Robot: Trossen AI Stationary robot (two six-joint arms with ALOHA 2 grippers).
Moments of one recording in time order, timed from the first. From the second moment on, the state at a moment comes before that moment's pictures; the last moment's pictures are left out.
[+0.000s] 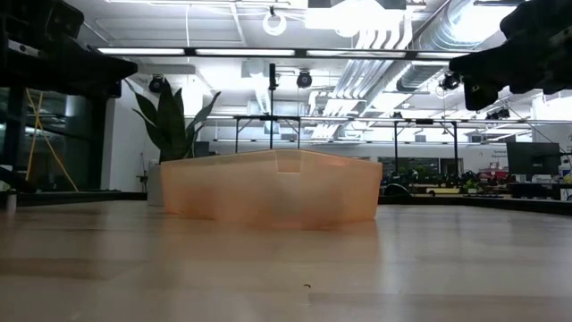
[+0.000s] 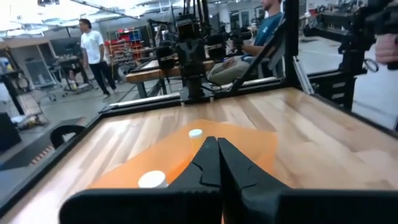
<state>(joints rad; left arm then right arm) -0.03 0.01 0.01 0.01 0.02 0.16 0.06 0.17 0.02 0.20 0.02 0.09</state>
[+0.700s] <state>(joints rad) -0.03 0.01 0.01 0.01 -0.01 0.20 0.06 0.17 0.02 0.17 0.05 0.07</state>
